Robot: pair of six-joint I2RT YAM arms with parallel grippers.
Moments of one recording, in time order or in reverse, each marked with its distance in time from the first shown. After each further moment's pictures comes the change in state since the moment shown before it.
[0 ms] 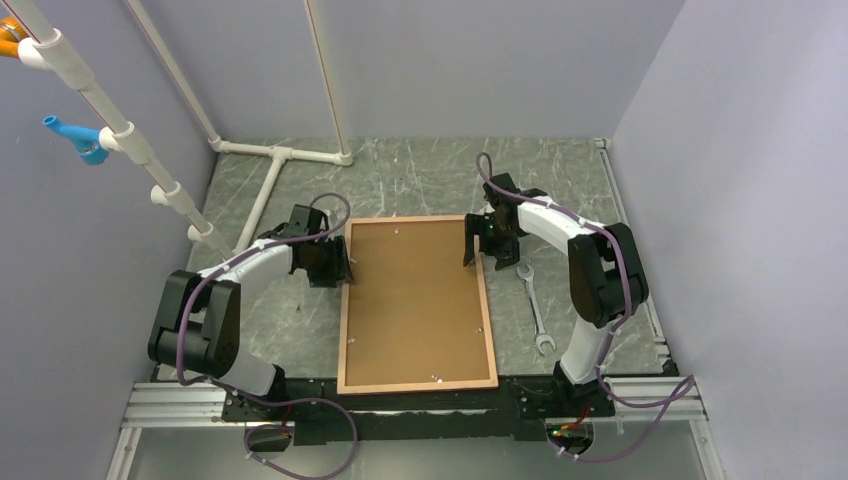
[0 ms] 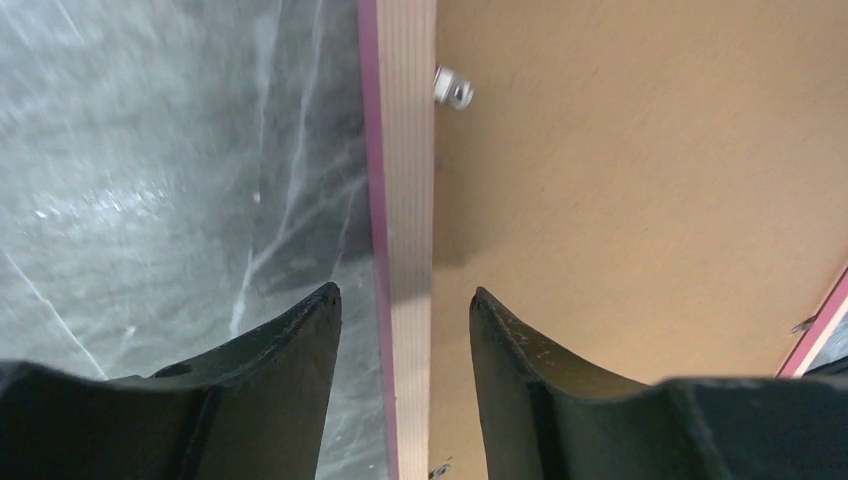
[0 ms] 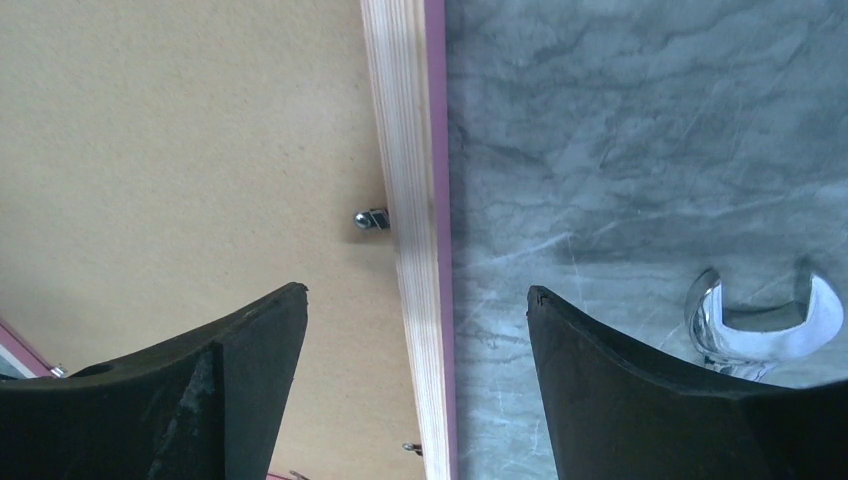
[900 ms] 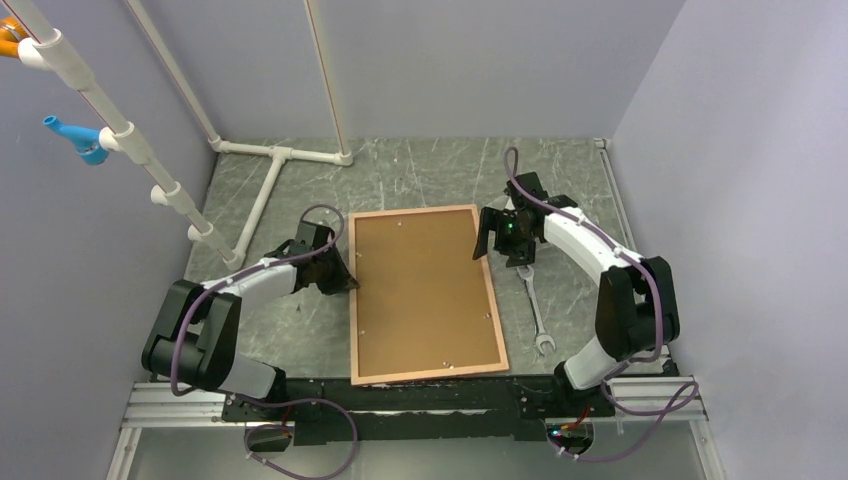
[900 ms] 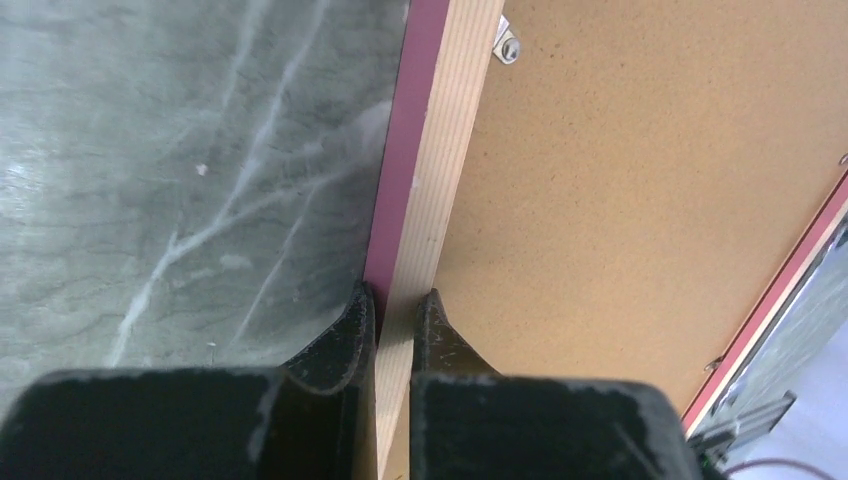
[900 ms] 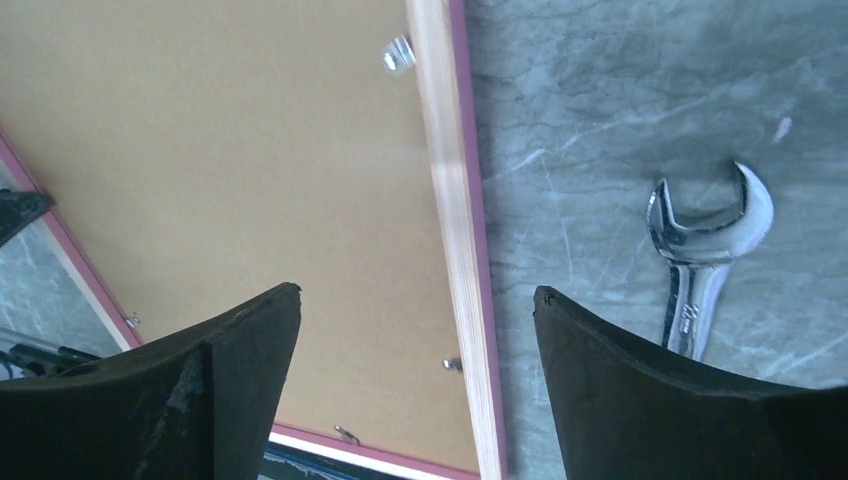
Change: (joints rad) left arm -0.067 -0.059 -0.172 0.205 -0.050 -0.347; right arm -0.062 -0.229 -0.114 0.003 -0.044 0.024
